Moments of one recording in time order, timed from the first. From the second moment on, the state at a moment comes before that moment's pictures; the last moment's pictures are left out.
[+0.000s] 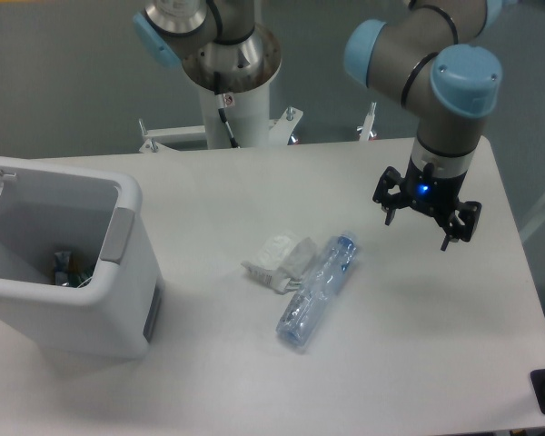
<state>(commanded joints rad) 2.72 -1.88 -1.61 -1.08 1.48 1.31</state>
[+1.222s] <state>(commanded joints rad) 2.53 -1.91 -1.79 -0.86 1.46 0.96</state>
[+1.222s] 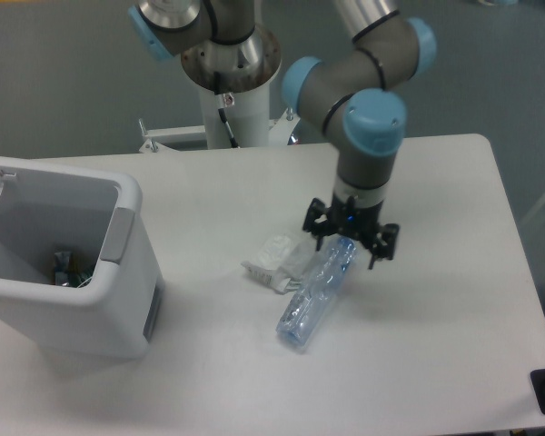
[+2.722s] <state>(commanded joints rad) 2.40 -2.13 -1.62 -0.86 1.57 0.78</state>
